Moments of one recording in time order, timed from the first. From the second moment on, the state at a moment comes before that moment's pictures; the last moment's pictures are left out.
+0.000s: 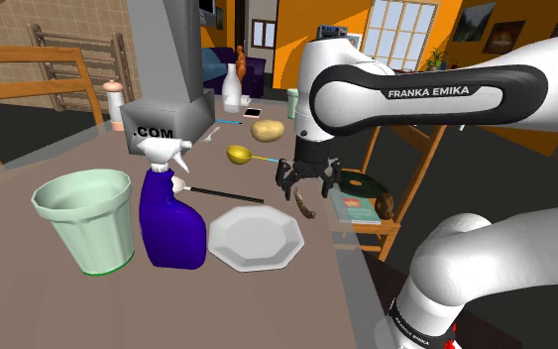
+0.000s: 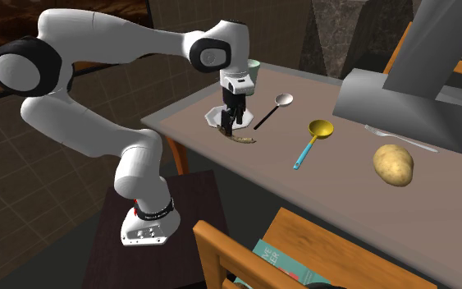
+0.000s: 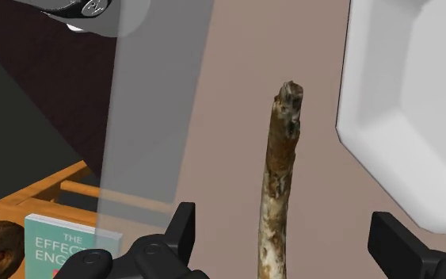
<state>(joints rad) -0.13 -0.78 0.34 -2.54 0.18 1.77 0.74</state>
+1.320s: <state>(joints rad) -0.13 -0.77 0.36 -2.61 0.20 1.85 0.75</state>
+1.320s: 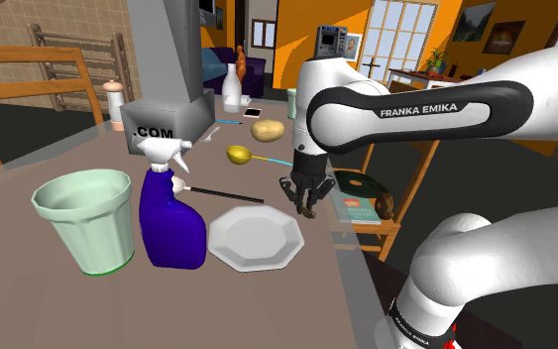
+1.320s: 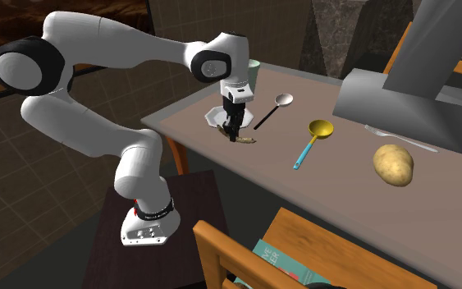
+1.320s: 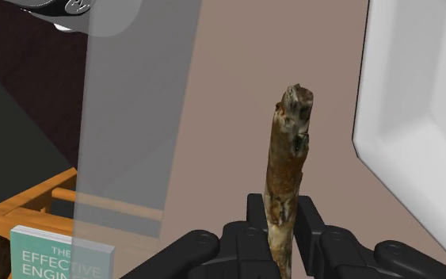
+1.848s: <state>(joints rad) -0.13 -0.78 0.34 -2.54 0.18 1.78 0.75</state>
